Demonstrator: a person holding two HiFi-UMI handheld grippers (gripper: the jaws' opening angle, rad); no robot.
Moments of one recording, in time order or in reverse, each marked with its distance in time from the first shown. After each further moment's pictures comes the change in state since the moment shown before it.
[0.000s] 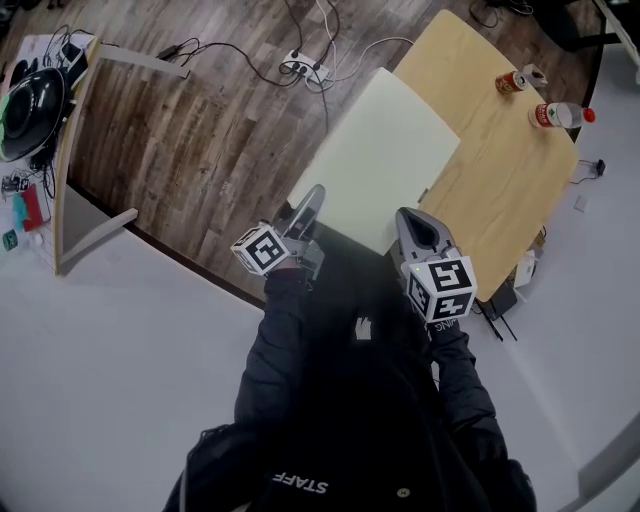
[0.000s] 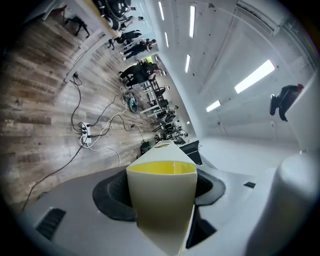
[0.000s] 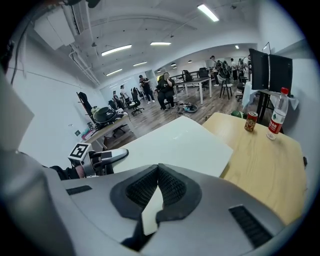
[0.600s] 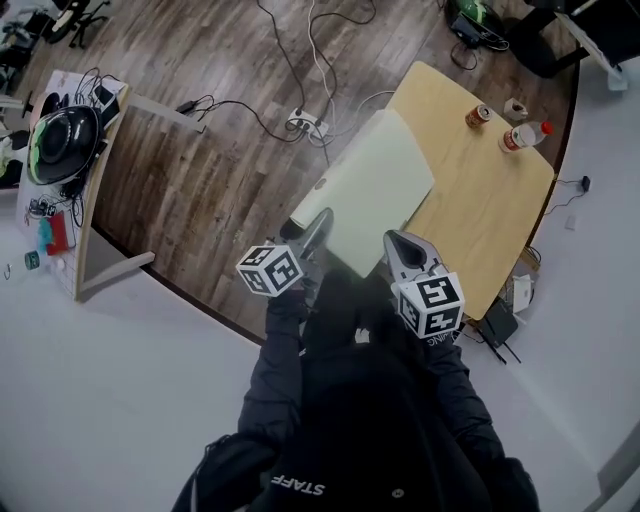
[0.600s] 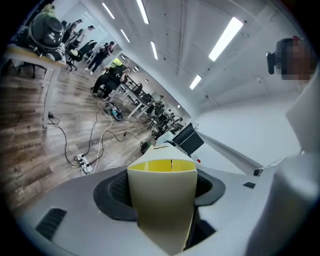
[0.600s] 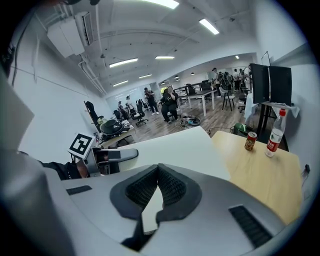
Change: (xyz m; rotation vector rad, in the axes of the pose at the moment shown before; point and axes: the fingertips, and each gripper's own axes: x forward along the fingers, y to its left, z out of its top) left arm 0.002 -0.113 0.027 0.390 0.095 0.065; right arm -0.063 0.030 0.059 -0.028 -0.138 0.031
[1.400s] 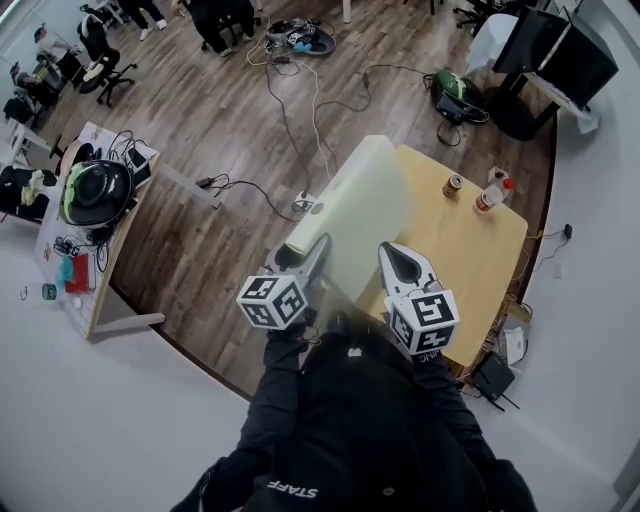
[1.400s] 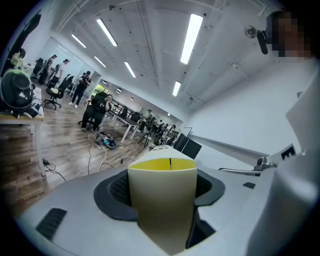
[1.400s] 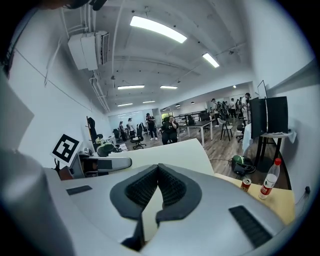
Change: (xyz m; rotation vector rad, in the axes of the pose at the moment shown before) left arm -0.024 -0.128 0.124 0.302 -0.148 0.025; right arm -0.066 0.011 0.150 -0.094 -0.316 -0.053
